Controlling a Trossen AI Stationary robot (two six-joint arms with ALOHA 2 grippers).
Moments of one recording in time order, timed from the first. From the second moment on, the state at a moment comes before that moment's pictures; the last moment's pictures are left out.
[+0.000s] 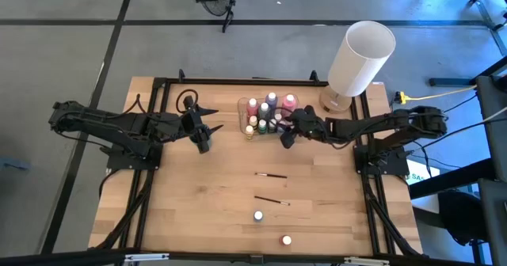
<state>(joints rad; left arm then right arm) -0.12 0.89 0.76 -0.18 -0.60 0.07 -0.10 1.41 0.59 0.21 0.42 0.38</state>
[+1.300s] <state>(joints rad) -0.12 0.89 0.76 -0.20 -0.55 0.09 0.00 1.30 0.83 -0.15 0.34 0.20</state>
